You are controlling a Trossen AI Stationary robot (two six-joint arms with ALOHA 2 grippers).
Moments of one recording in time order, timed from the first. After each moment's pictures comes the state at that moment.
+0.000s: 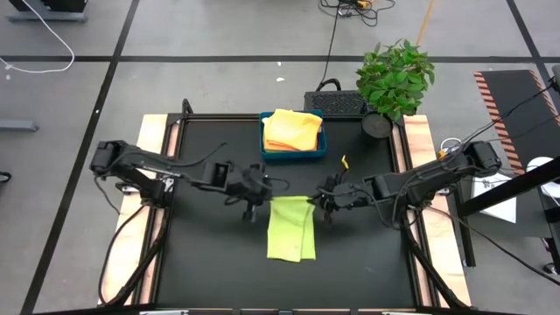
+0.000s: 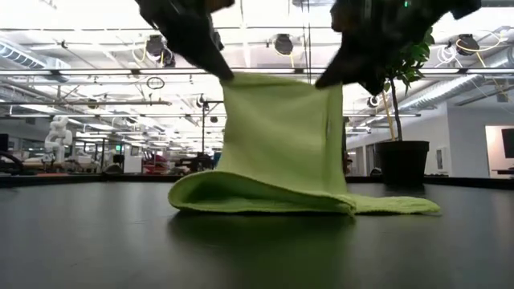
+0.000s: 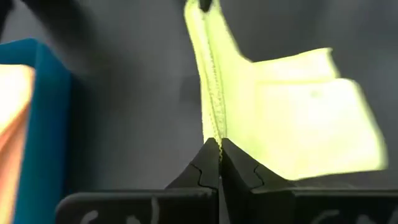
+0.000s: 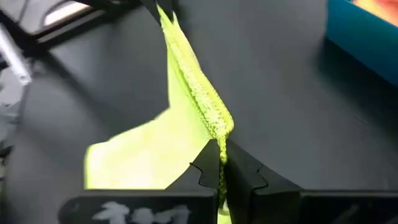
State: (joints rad) left arm -0.10 1.50 1.11 -0.46 -0.04 0.07; right arm 0.23 1.31 0.76 -0.13 0.27 0.57
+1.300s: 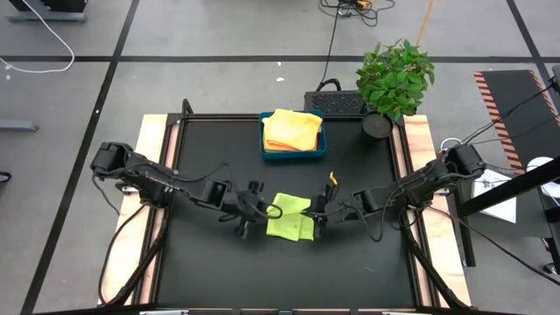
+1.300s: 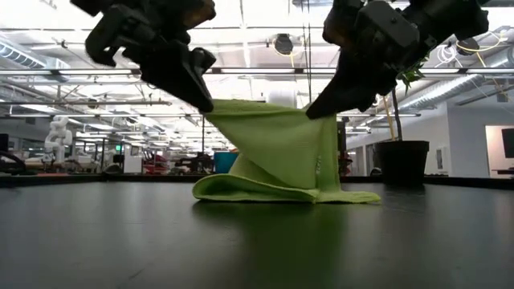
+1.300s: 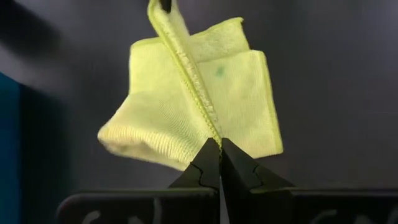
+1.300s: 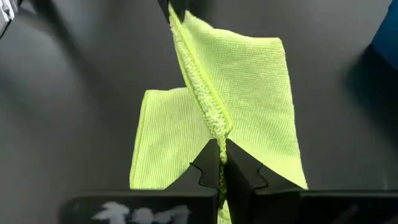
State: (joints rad) left arm -0.23 1.52 0.94 -0.30 -0.09 0.17; right arm 0.31 1.50 0.72 0.05 0.34 0.38
